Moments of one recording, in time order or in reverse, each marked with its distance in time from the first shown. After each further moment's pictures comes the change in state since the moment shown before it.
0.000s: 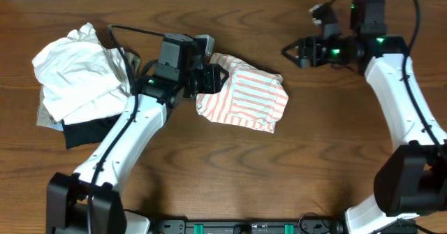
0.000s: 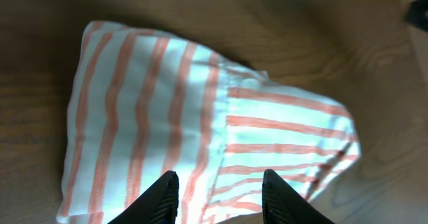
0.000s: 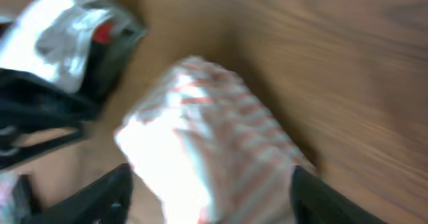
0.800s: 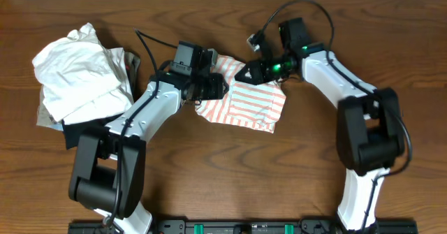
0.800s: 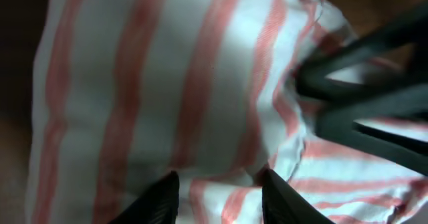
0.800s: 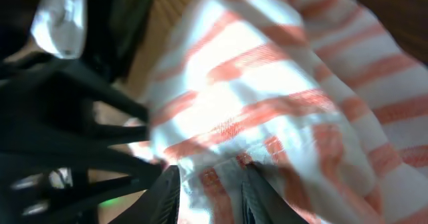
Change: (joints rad) left arm 0.000 0.235 0.000 0.012 -0.006 -0.030; right arm 0.230 0.367 0.000 0.188 -0.140 0.127
